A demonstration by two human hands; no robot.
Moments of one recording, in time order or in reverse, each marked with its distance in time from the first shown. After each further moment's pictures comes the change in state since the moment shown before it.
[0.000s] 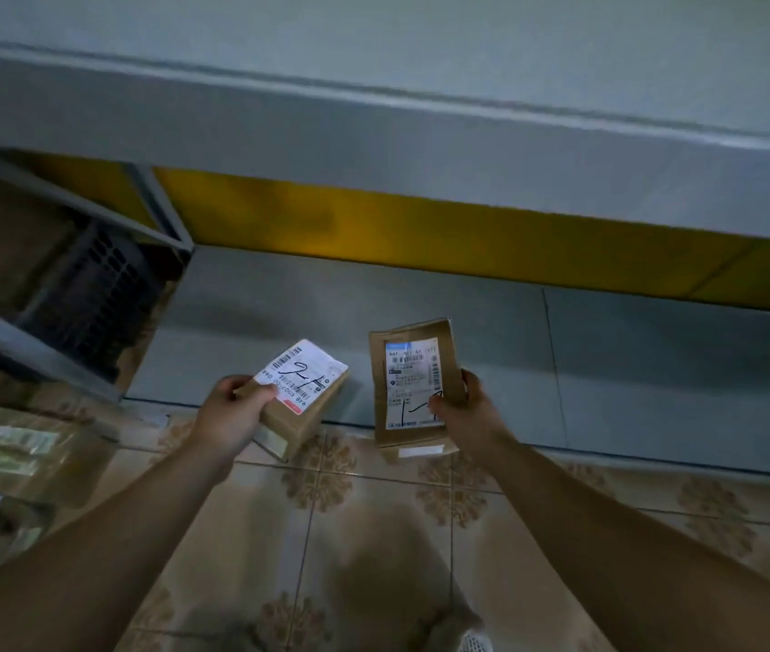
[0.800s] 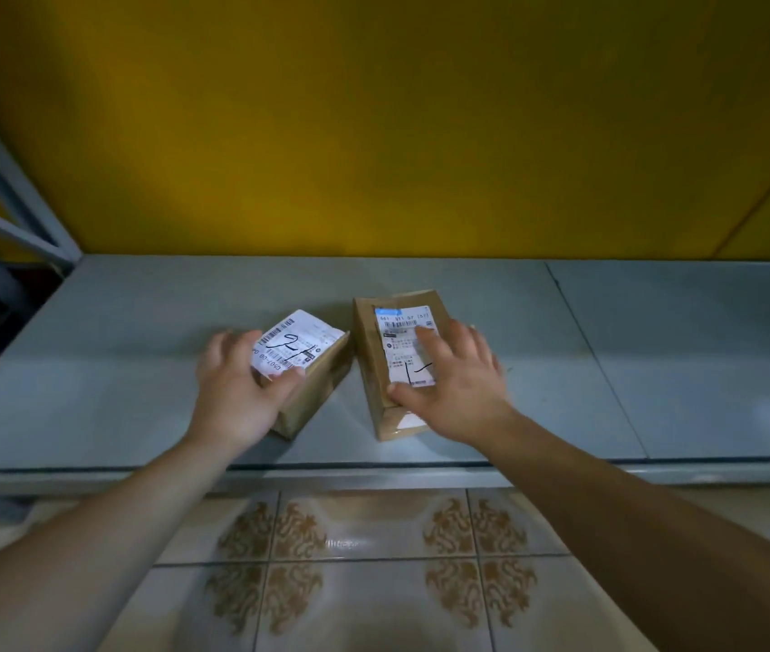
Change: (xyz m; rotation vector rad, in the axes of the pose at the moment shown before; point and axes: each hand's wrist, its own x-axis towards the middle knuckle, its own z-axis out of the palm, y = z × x) left_hand 0.183 -0.097 0.150 0.443 0.124 0.689; right_hand 0.173 0.106 0.042 -0.762 0.296 -0.471
